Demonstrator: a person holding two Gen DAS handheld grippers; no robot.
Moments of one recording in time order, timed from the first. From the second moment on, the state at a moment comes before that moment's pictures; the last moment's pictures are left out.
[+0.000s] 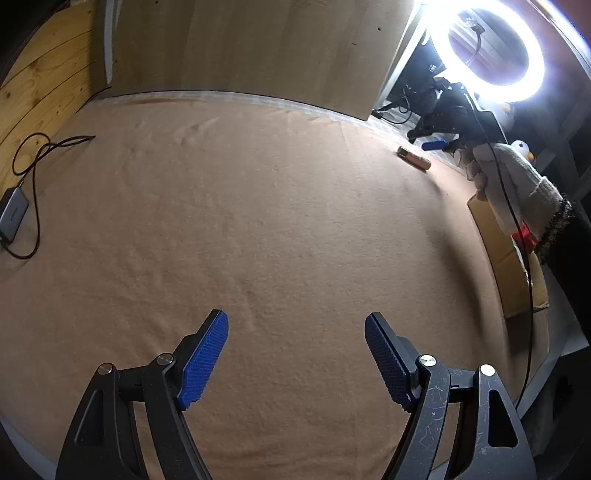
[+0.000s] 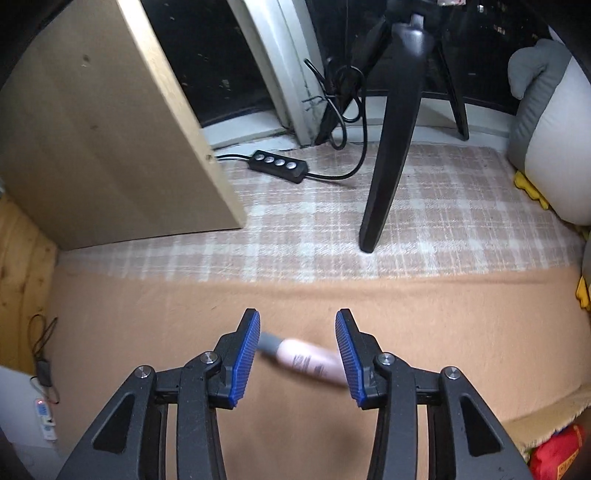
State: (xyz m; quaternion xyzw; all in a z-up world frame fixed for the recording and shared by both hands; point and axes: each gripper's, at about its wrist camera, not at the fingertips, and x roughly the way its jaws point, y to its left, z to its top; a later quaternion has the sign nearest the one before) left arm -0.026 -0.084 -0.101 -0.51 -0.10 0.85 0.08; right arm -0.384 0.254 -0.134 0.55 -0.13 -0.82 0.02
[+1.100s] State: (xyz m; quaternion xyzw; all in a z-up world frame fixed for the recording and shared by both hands) left arm -0.019 -0.034 -0.089 -0.50 -0.09 0.85 0.14; right arm -0.239 0.225 -0.158 0.61 -0.12 -0.78 0.07
